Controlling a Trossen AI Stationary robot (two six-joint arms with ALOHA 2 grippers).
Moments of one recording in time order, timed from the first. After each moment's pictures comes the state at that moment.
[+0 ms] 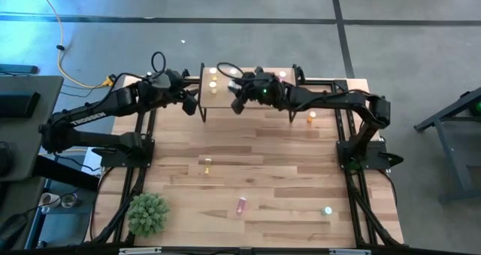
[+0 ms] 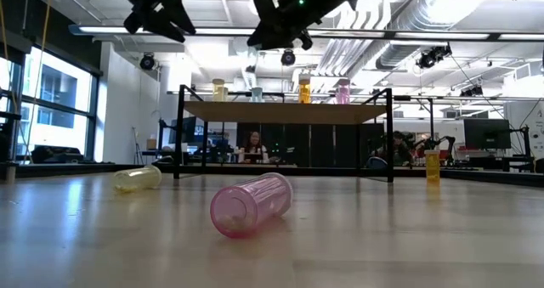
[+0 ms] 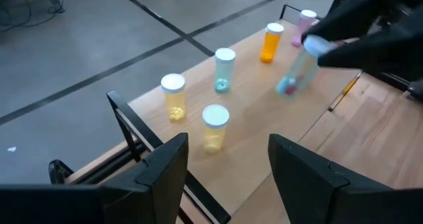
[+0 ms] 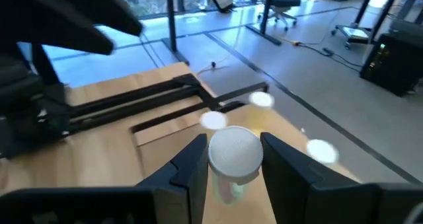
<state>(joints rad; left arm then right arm) 0.50 0.94 0.97 -0.55 -0.34 -0.25 -0.25 1.73 1.40 0.02 0.28 0.04</state>
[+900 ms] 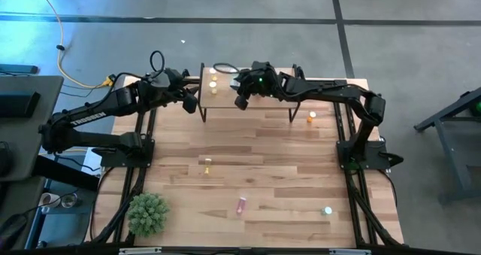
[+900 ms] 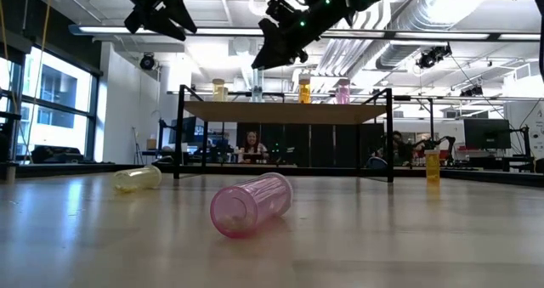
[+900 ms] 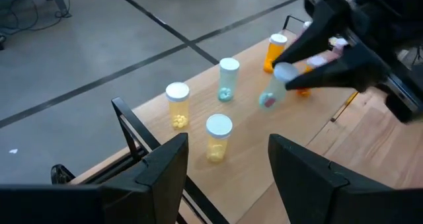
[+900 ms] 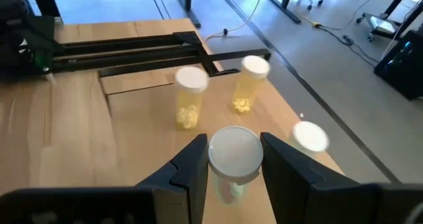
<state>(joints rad) 0.51 0.94 0.97 -0.52 -0.36 -0.26 -0.36 1.79 1.46 -0.12 0.10 -0.13</state>
